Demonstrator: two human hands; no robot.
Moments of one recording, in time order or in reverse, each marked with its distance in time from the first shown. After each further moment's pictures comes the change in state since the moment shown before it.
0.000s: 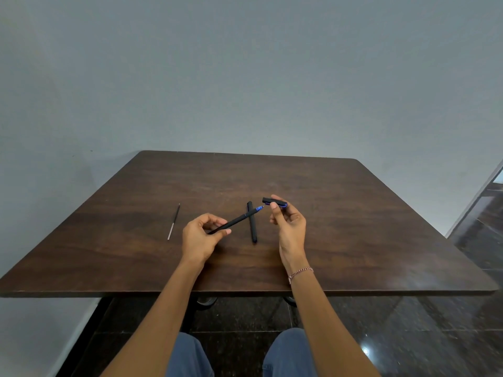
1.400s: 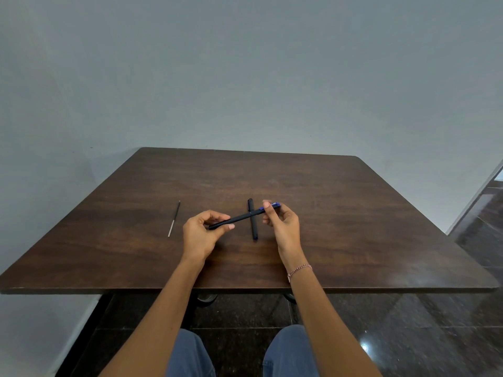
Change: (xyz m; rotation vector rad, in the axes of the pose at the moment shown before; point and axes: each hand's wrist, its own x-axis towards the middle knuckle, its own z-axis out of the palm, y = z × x) left_hand -0.003 0.002 0.000 -0.046 -0.010 0.059; right_hand -0.001 0.004 0.002 -0.166 -0.054 0.124
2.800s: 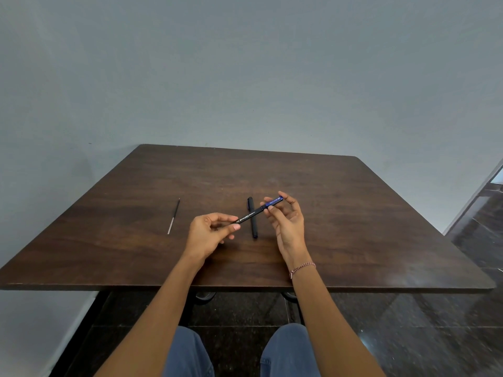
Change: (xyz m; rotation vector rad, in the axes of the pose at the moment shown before) left_hand -0.002 0.001 0.004 -0.194 -0.191 -0.081; right_hand 0.001 -0.005 -0.003 0.462 -0.054 -0.004
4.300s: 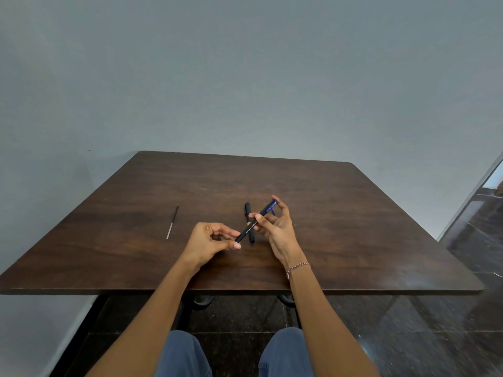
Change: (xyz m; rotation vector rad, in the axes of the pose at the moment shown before) left_hand -0.007 0.005 -0.006 0.123 -0.185 0.045; right_hand 0.000 -0.001 -0.003 -0.179 -0.131 0.180
